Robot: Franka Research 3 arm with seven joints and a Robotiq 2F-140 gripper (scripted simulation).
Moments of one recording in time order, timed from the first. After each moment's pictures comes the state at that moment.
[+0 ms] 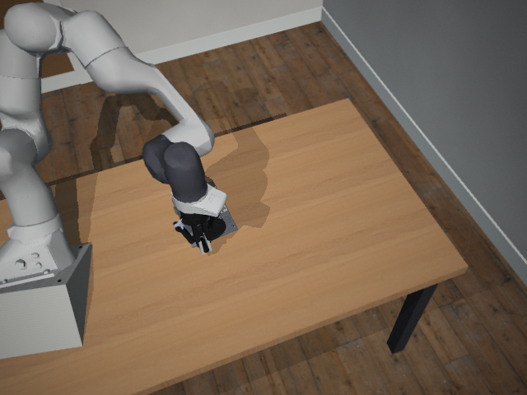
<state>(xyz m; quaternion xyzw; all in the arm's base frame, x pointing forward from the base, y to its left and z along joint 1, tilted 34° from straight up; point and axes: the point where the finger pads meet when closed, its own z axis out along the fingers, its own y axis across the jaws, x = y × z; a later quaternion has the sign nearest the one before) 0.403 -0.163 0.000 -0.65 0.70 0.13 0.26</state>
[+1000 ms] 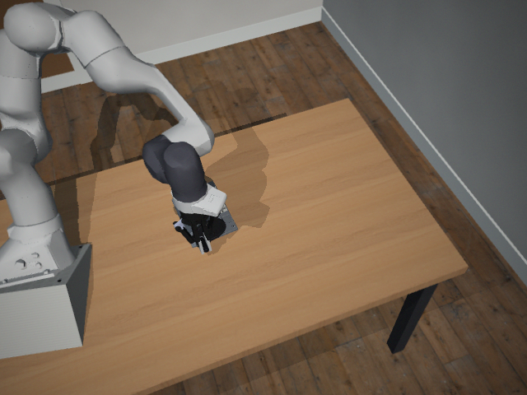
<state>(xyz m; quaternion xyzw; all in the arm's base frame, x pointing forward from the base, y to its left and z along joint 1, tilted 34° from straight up) 0.403 -0.164 0.000 -0.65 0.70 0.13 0.26</state>
